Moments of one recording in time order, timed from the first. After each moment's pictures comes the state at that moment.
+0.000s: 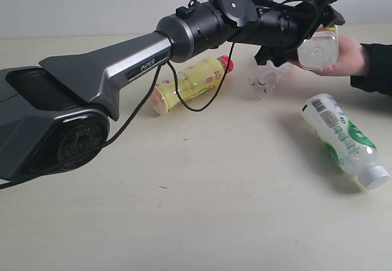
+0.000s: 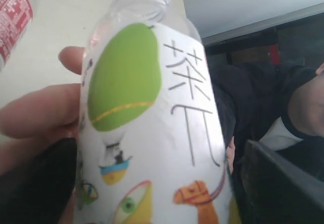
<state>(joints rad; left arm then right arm) -0.76 2.68 -2.48 -0.94 0.47 -0.17 0.01 0.01 0.00 0.00 0.28 -0.05</state>
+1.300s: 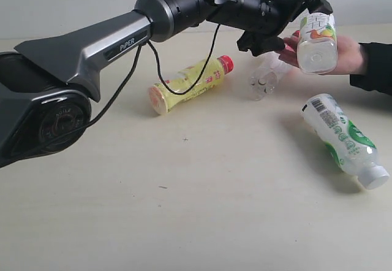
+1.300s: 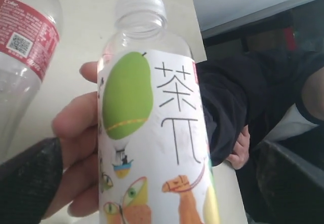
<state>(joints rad) -0.70 2.63 -2.48 -0.88 0.61 -0.14 0.01 0.01 0.00 0.00 0.28 -0.05</state>
